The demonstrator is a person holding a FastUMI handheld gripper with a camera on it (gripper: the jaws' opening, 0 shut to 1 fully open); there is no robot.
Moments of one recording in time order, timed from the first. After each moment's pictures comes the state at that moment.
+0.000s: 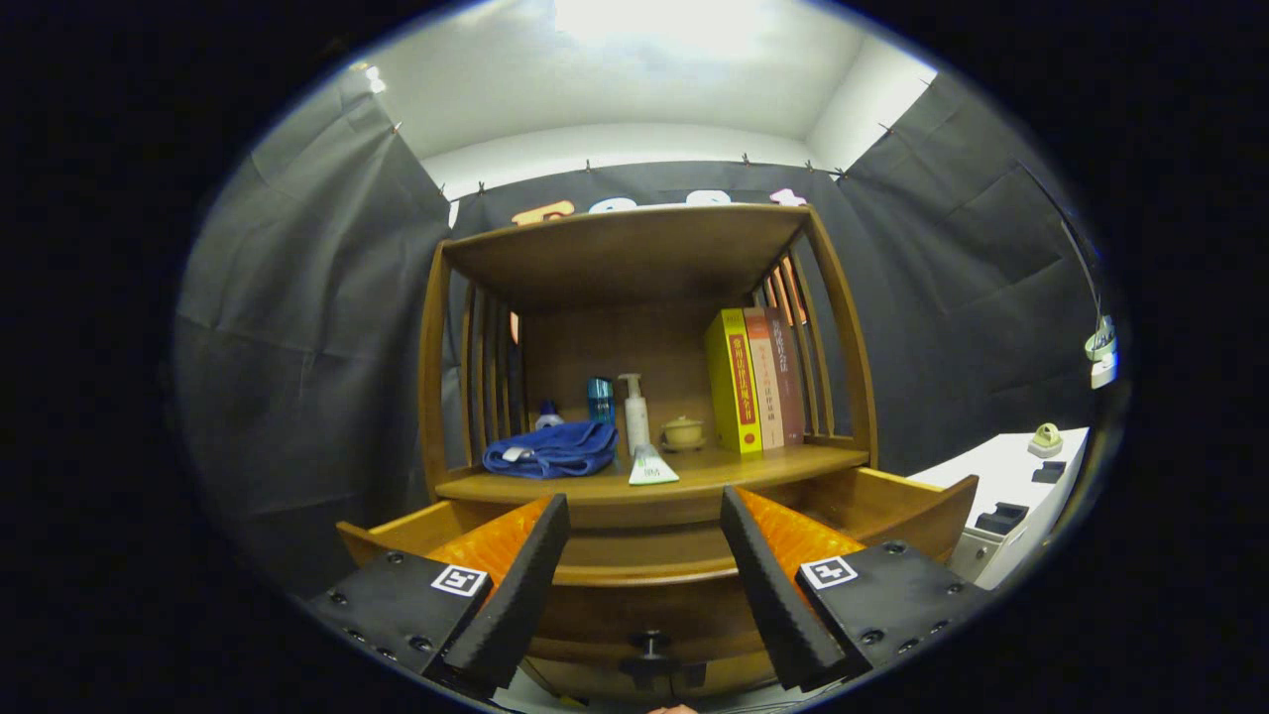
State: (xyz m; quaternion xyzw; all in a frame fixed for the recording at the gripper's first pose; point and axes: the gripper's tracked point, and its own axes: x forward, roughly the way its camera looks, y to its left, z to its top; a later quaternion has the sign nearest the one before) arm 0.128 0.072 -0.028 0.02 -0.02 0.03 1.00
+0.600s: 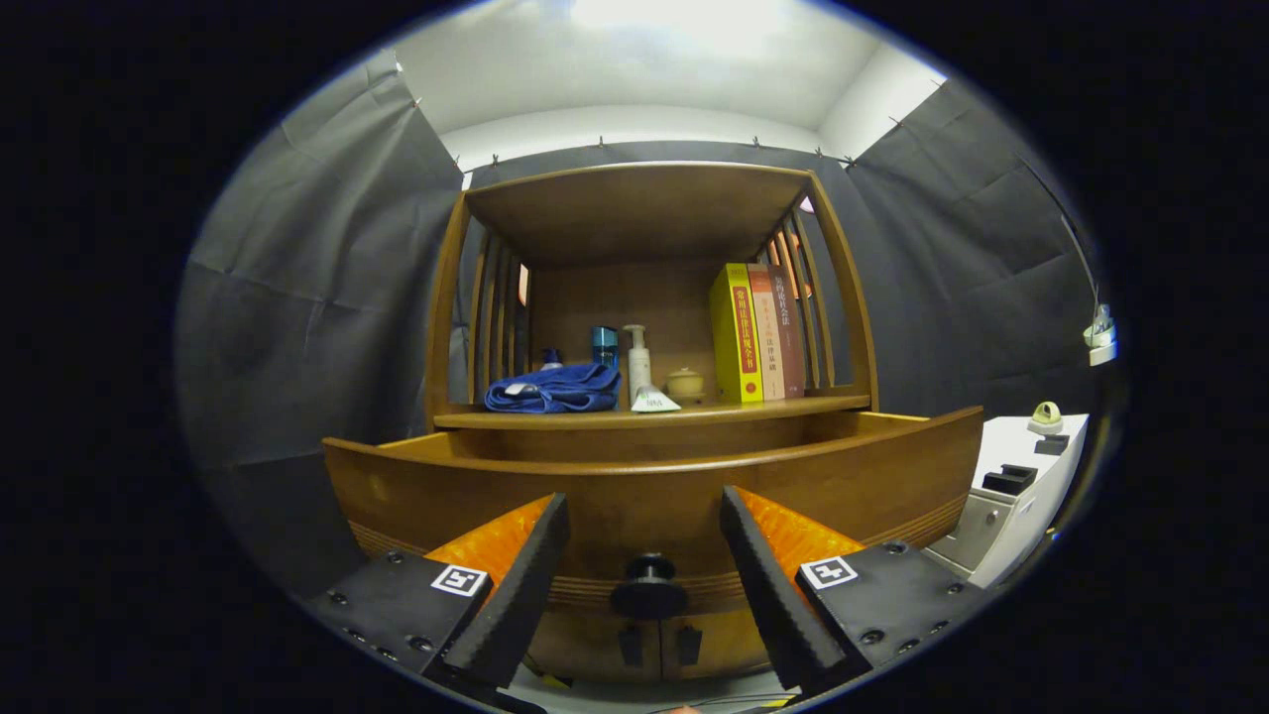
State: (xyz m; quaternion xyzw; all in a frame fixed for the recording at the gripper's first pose) arm 0.121 0.075 -0.098 0.00 0.01 0.03 1.00
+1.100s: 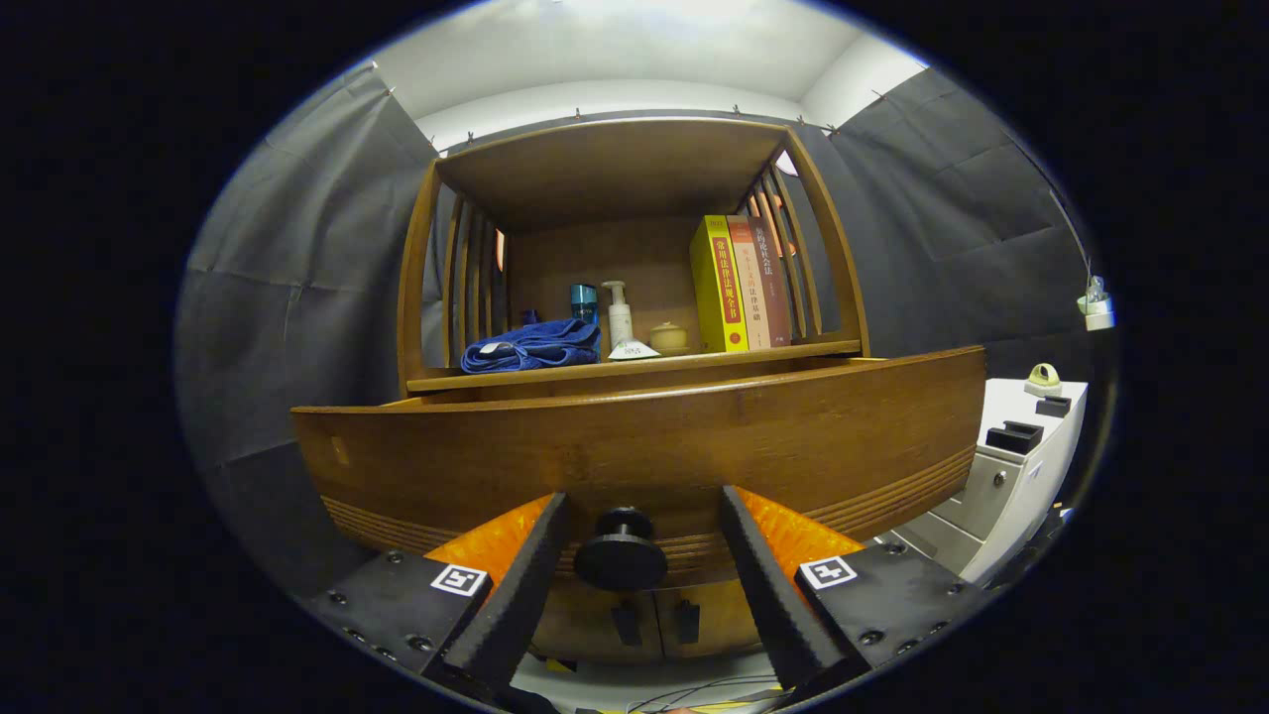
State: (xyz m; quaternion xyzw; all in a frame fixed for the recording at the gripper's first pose) arm 0.128 0.064 -0.127 0.02 0.06 0.01 1.00
